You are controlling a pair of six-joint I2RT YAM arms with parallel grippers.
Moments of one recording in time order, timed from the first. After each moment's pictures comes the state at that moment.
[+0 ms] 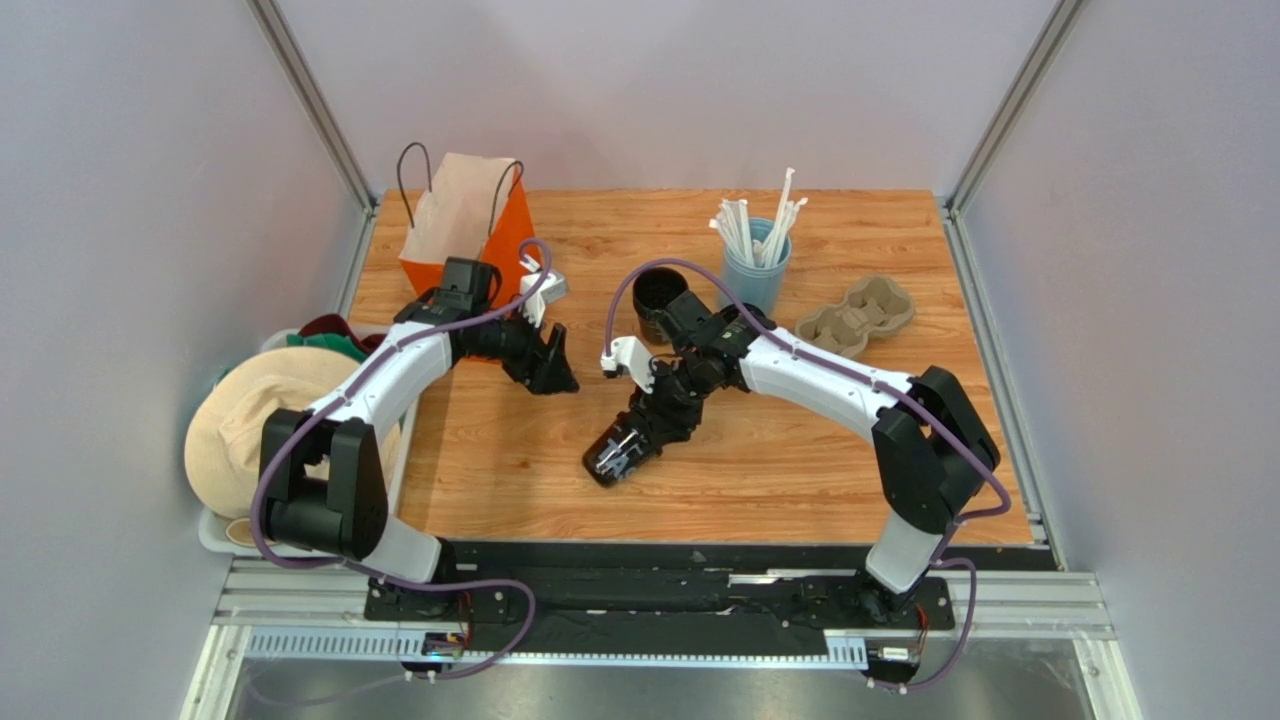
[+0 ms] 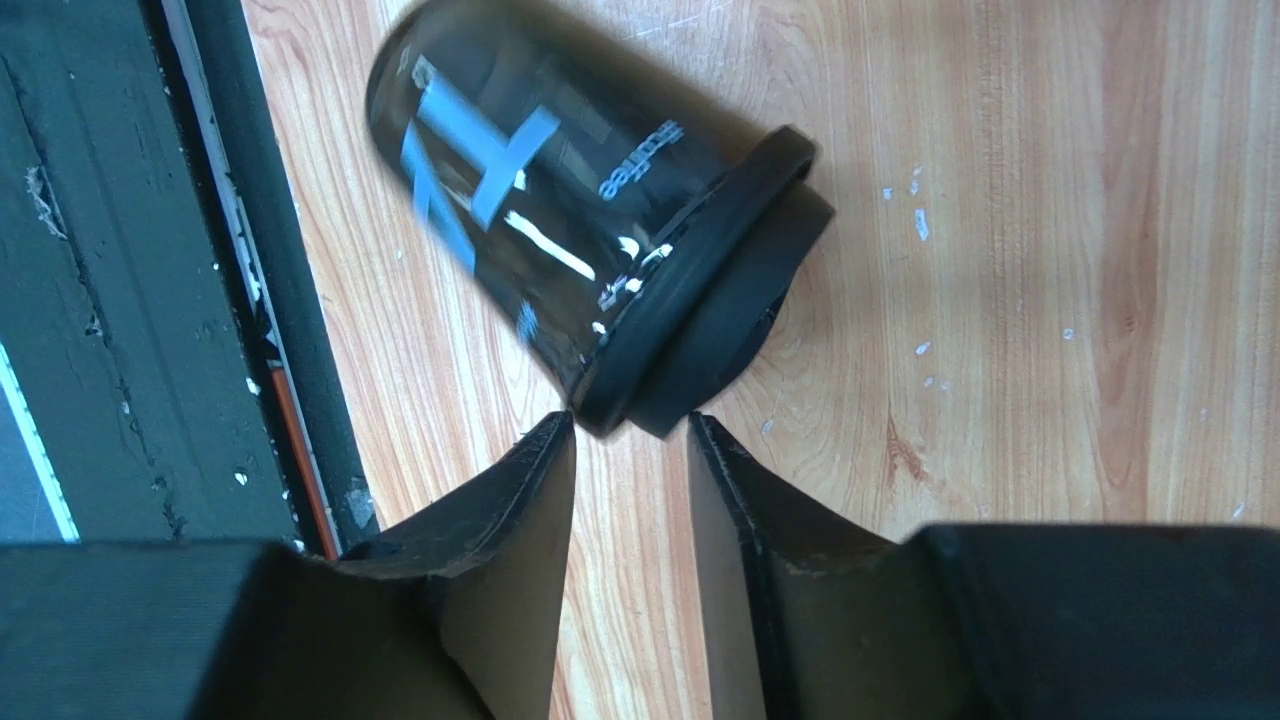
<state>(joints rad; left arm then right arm) -0.19 1.48 1.03 -0.56 0.78 0.33 0.77 1.72 1.26 -0.67 -0.50 -0.49</state>
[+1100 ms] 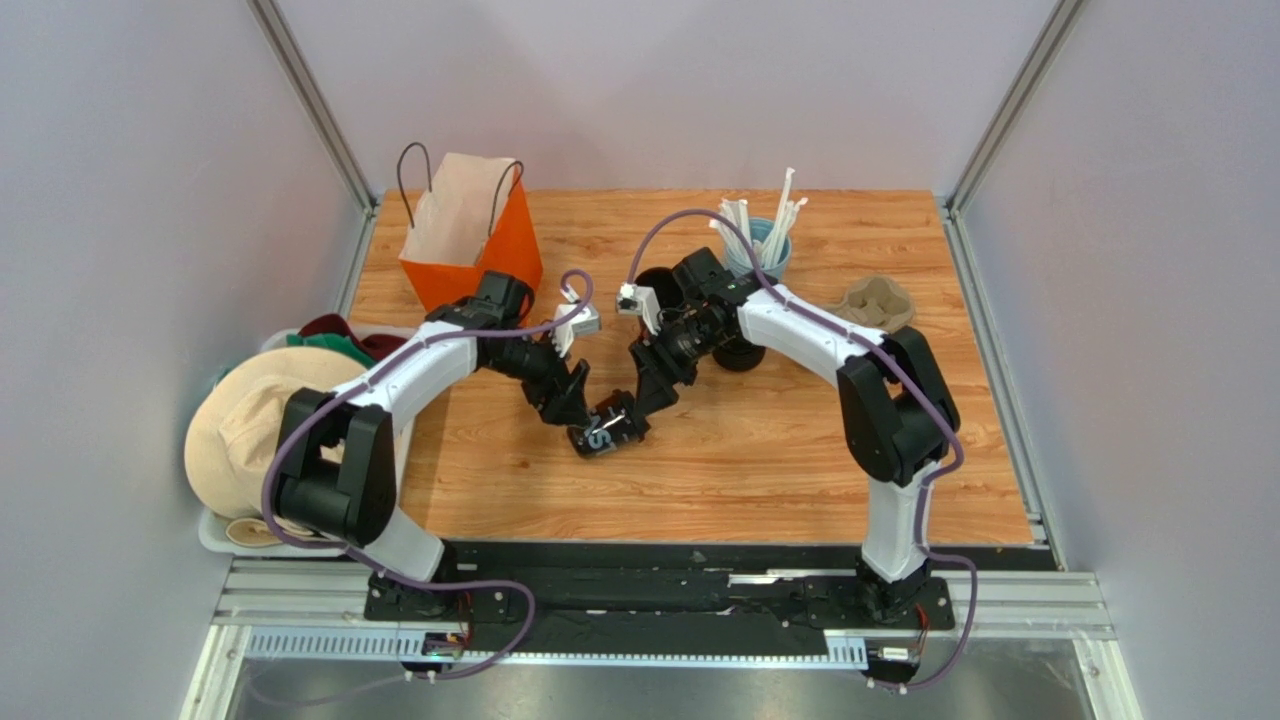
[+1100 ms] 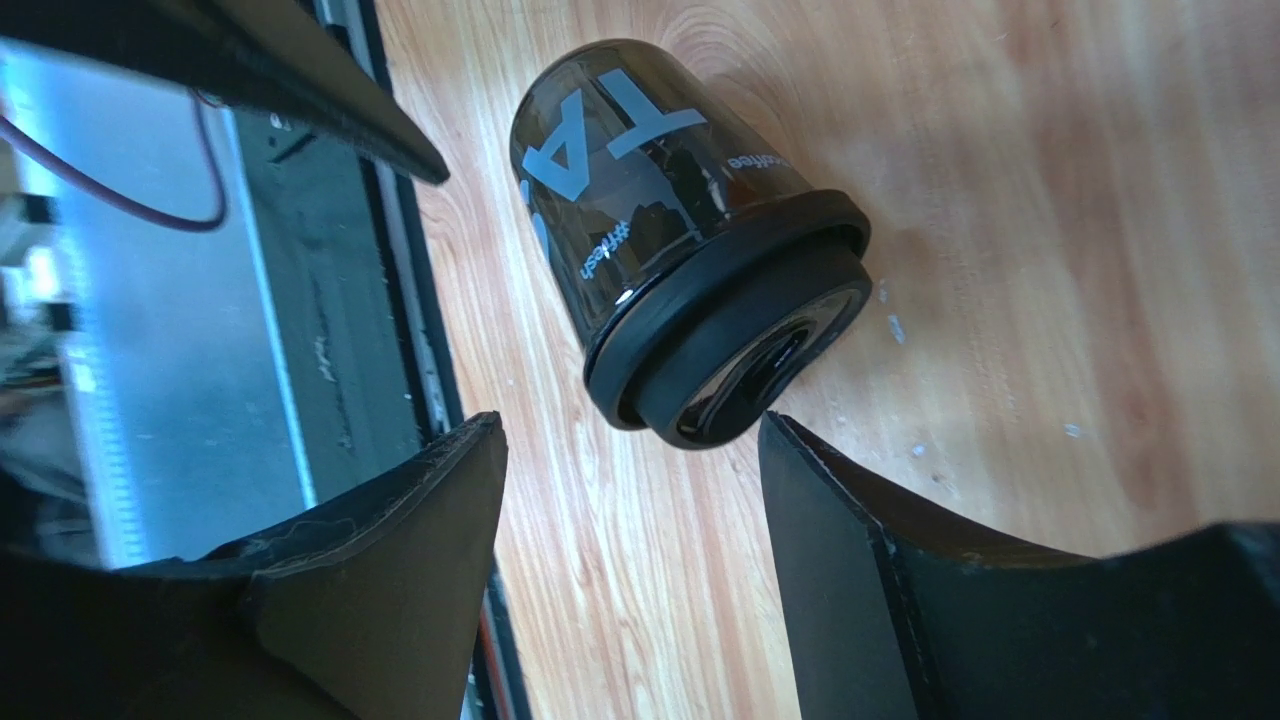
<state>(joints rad) -0.29 1.54 1.02 -0.67 0.80 0.53 0.59 1.92 1.46 -0.70 -0.85 -0.30</state>
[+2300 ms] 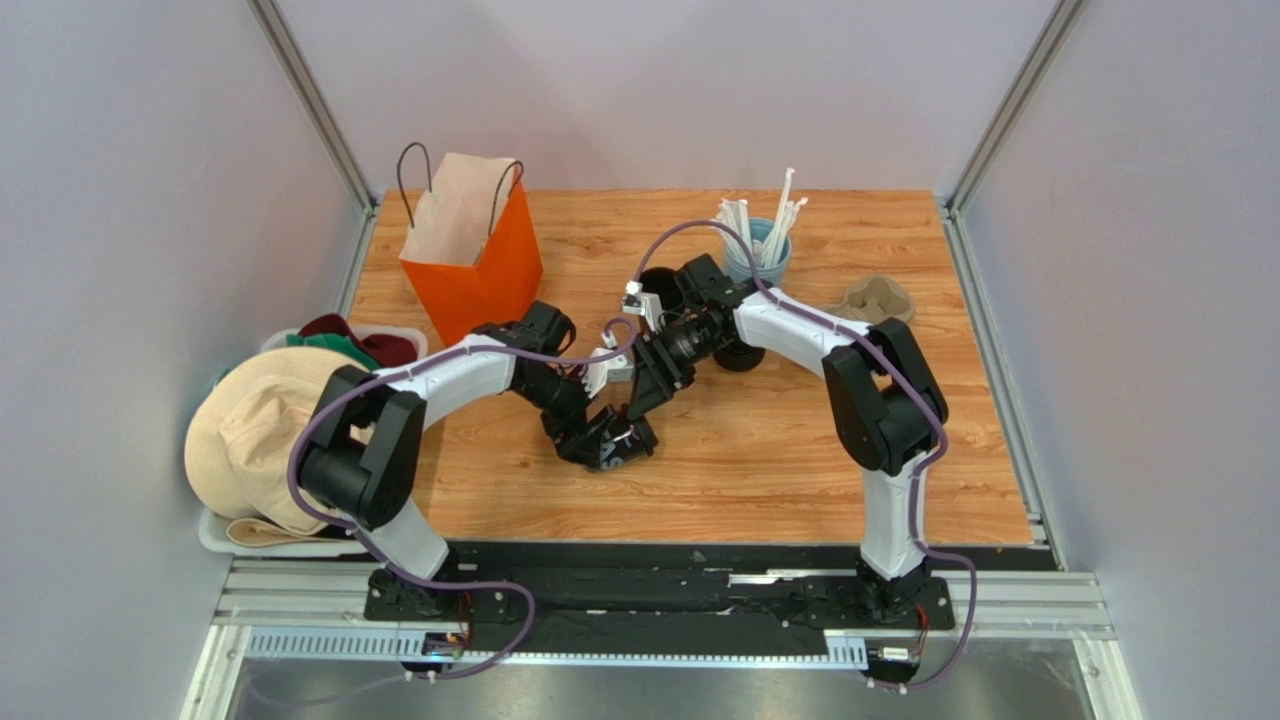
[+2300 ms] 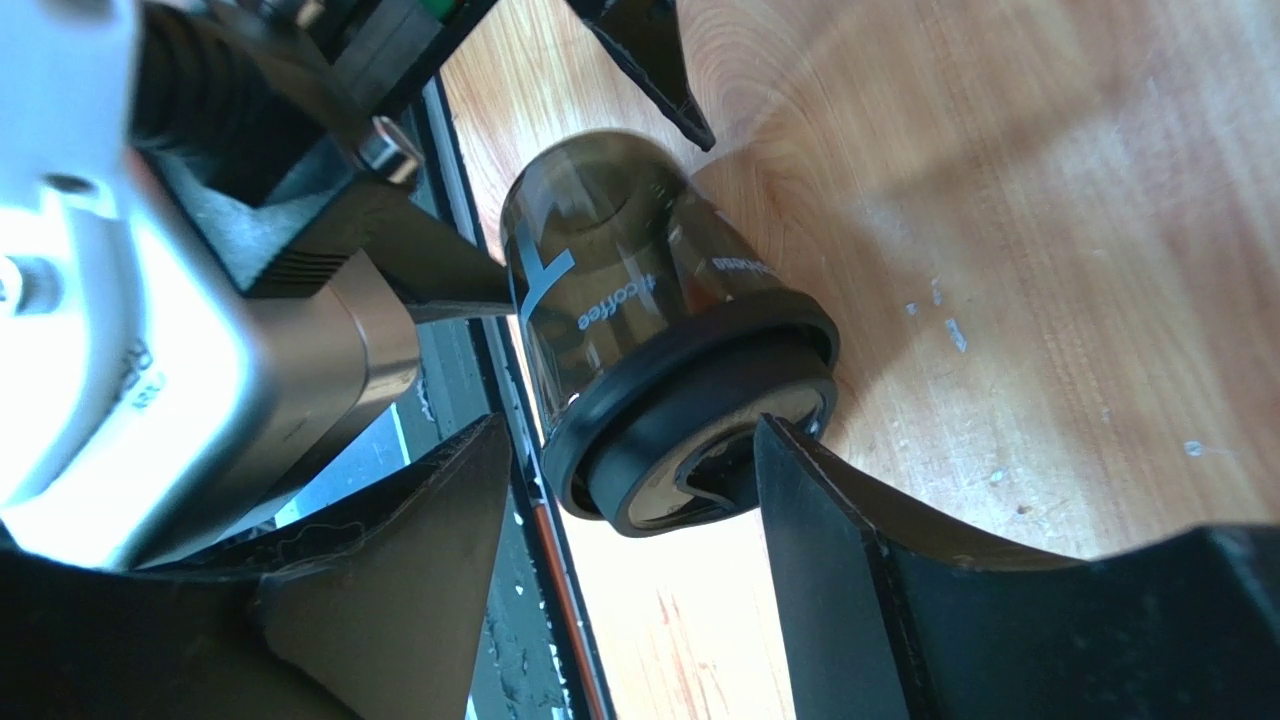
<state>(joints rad) -0.46 1.64 0.96 -0.66 0.67 0.56 0.57 2.00 1.44 -0.62 -0.95 -0.10</state>
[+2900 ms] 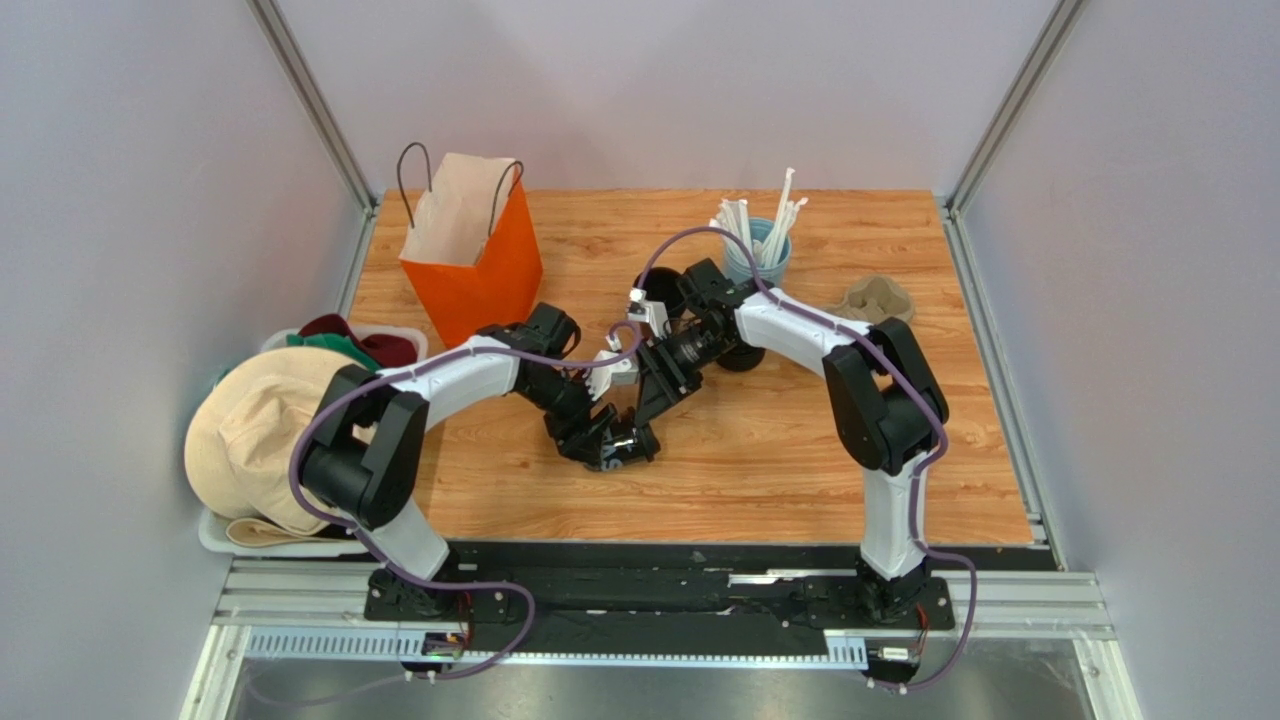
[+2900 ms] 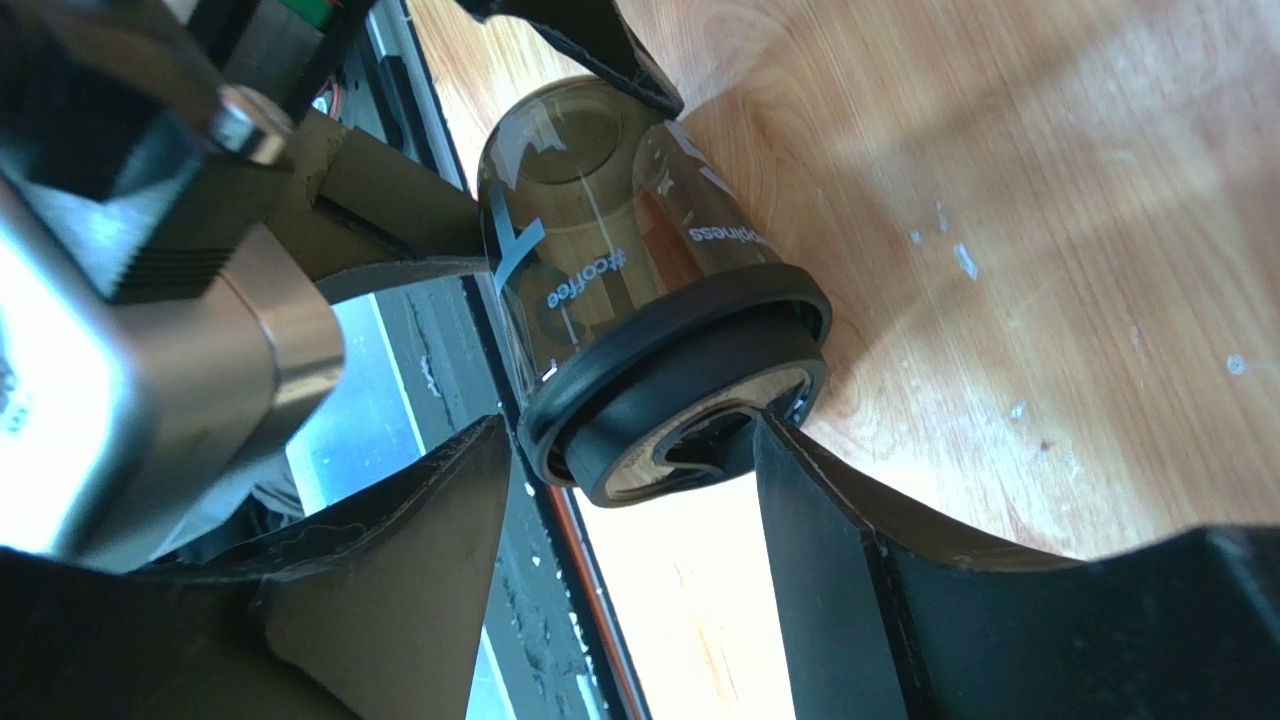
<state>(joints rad) -0.48 1.64 0.96 -0.65 0.66 0.56 0.56 2.00 1.44 -0.69 -0.92 -0.10</state>
